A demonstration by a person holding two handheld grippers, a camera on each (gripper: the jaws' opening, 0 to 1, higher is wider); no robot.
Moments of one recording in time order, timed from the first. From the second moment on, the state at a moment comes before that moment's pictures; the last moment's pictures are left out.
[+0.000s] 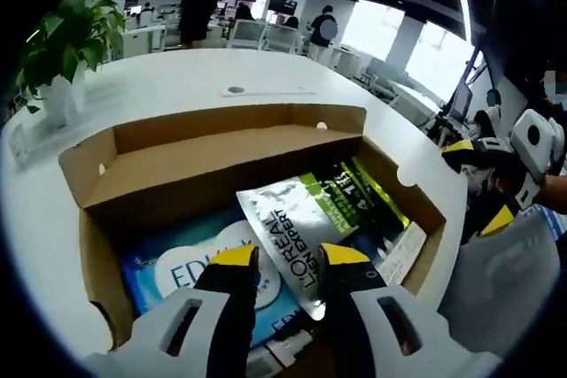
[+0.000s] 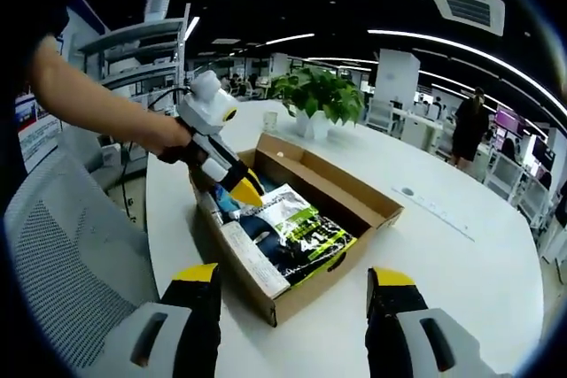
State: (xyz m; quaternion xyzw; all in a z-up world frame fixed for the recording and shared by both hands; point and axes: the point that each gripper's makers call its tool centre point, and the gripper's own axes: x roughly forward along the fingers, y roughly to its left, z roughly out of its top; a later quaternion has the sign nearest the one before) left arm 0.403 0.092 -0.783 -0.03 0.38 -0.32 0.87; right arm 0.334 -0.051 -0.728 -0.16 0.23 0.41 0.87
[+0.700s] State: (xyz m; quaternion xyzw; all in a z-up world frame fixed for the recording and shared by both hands) left arm 0.407 0.089 -0.778 -0.14 0.37 -0.31 0.86; right arm 0.333 -0.054 -0.732 -0.14 0.23 0.41 0.87
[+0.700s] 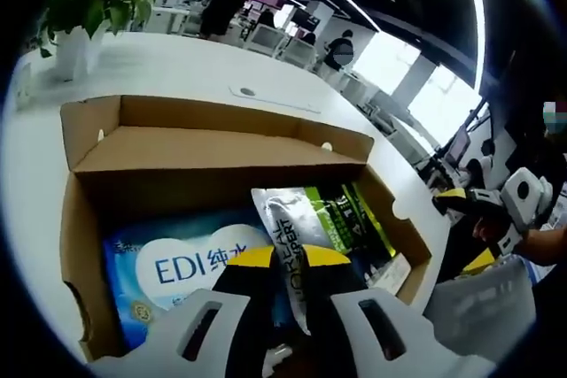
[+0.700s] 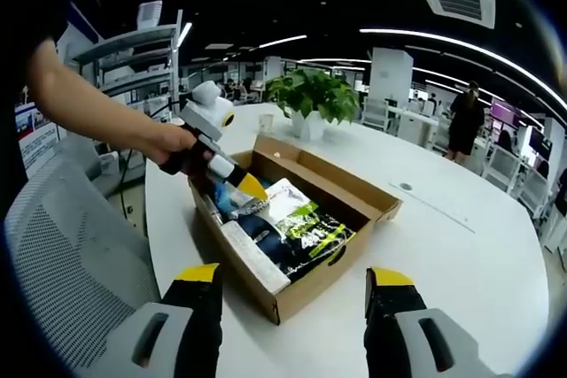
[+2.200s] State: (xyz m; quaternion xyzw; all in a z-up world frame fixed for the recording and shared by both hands) left arm 0.420 0.080 -0.728 -0.15 0.36 -0.29 0.87; right arm 0.347 -0.011 -0.733 -0.15 0.21 0.43 0.87
